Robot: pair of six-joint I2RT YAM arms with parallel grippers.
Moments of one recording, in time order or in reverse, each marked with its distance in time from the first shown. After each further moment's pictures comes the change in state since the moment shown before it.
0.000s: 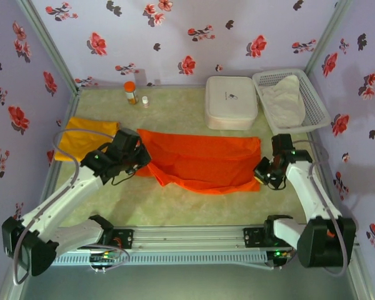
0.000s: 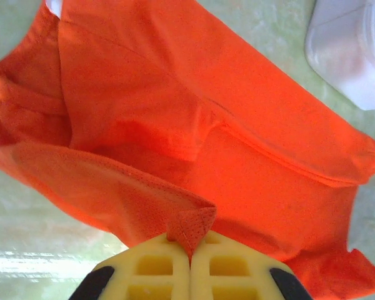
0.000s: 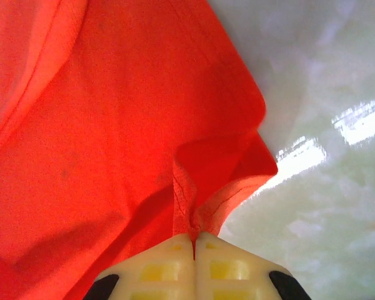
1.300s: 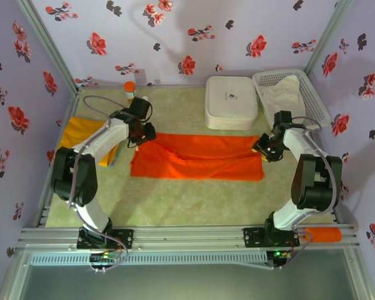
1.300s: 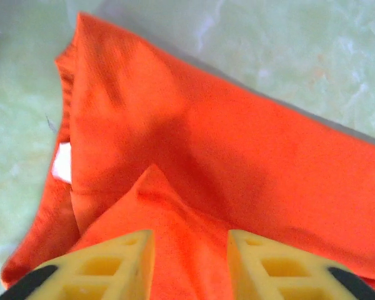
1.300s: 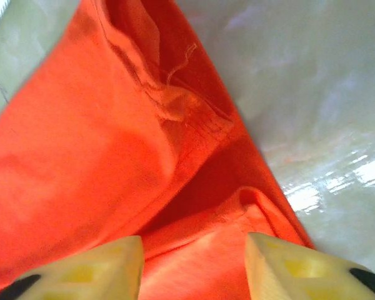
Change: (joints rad) left arm 0.221 0.659 0.401 0.016 0.018 0.325; right arm -0.102 0.481 0.258 0.252 -0.041 -0.139
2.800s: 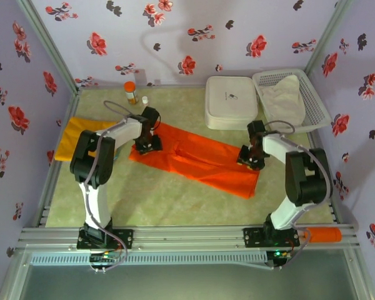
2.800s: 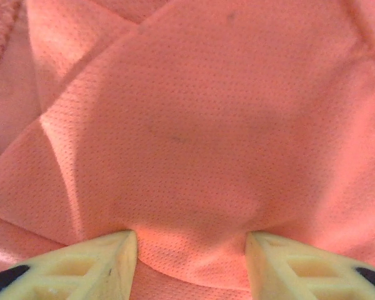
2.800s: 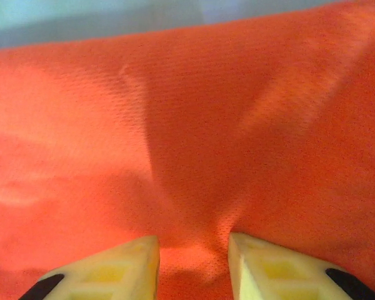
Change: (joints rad) left arm -0.036 0.261 0.054 -0.035 0.035 0.096; right arm 0.273 0.019 -0.154 0.087 0.109 0.017
